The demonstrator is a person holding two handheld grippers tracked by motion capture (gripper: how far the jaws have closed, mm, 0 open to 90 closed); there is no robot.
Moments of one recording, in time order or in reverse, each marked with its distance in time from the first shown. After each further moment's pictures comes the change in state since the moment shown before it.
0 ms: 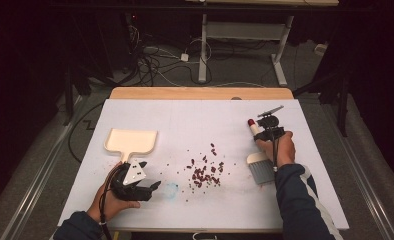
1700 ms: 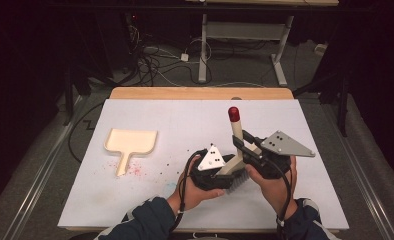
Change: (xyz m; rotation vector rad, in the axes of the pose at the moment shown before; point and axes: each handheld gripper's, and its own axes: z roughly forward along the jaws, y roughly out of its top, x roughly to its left) left arm -0.096 0.157 0.061 -0.344 -0.356 -0.041; right arm 0.108 -0.083 -0.174 -0.834 0.253 -0.251
